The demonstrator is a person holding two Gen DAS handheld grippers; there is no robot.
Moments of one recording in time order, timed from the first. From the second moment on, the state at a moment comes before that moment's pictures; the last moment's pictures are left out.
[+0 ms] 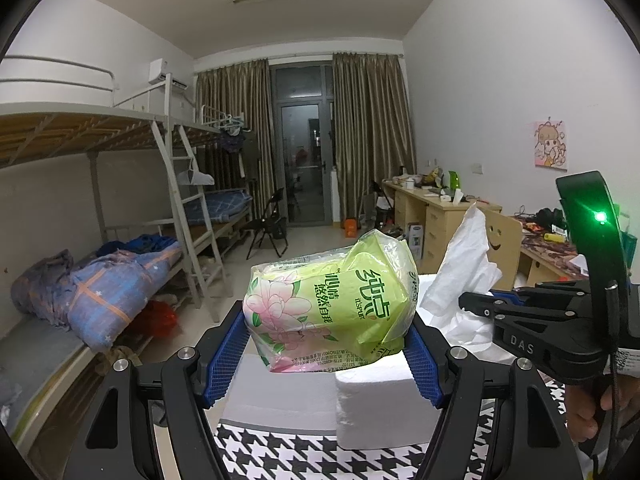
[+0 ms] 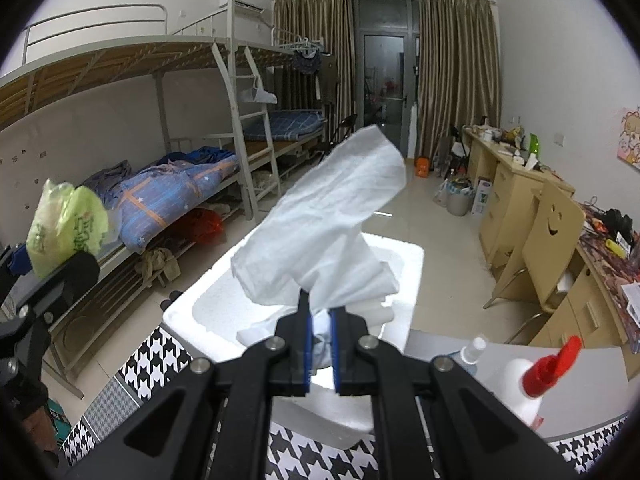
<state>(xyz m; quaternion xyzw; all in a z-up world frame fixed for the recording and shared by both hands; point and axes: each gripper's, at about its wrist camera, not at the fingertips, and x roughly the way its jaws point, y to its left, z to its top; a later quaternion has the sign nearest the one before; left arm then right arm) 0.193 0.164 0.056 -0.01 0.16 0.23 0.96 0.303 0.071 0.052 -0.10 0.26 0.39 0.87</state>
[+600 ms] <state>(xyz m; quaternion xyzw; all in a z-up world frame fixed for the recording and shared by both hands) 0.194 0.166 0.055 -0.02 0.16 0.24 0.96 0.324 0.083 0.039 -0.12 0.32 0.38 0.86</state>
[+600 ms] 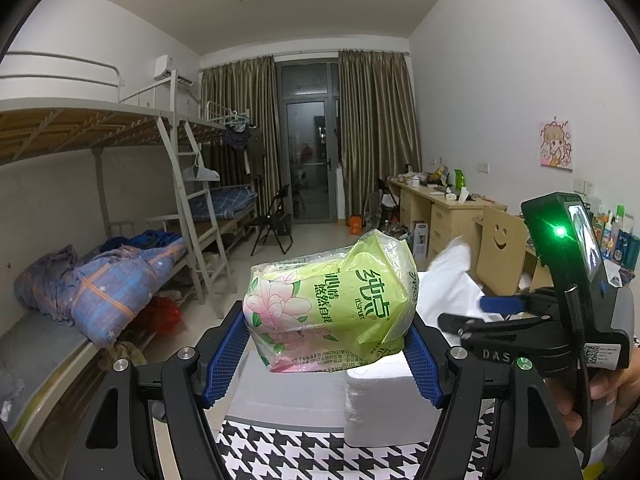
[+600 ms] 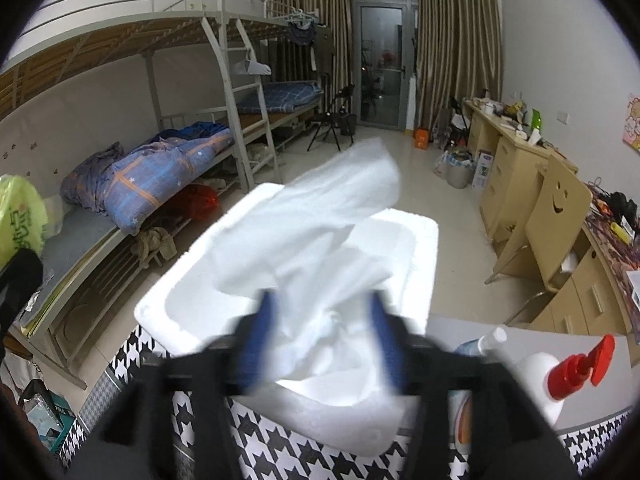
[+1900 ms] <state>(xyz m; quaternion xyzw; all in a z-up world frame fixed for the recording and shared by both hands) 0.224 0.171 0.052 -0.02 0.18 0.18 0.97 0.295 0.025 0.068 -0.09 0.27 0.36 0.89</state>
